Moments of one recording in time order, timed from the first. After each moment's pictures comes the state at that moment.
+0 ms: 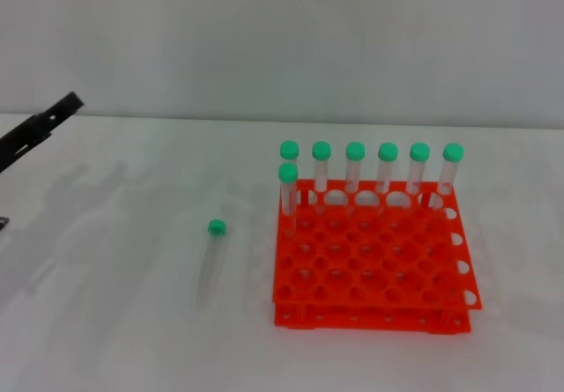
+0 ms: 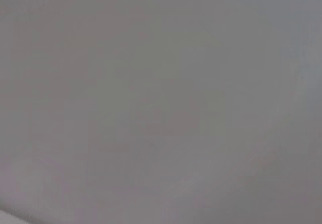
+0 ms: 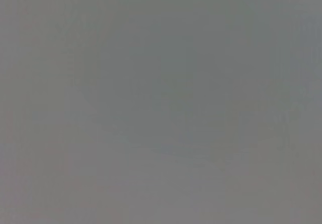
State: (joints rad) left arm -0.45 -1.94 0.80 0.42 1.20 0.94 -1.60; right arm 0.45 2.02 -1.96 -0.21 0.91 -1.07 0.05
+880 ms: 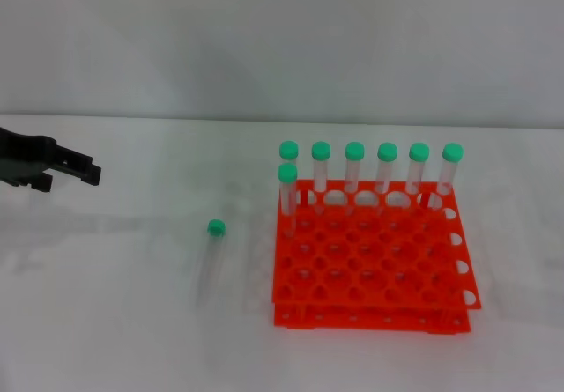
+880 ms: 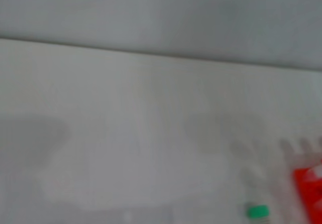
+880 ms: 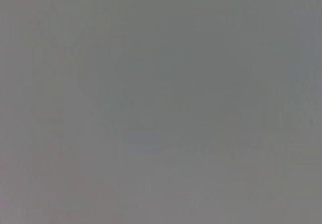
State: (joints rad) left arm -0.68 -1.74 0.90 0.97 2.39 1.56 -2.74; right arm 0.49 2.02 -1.96 -0.21 0.91 -1.05 0.05
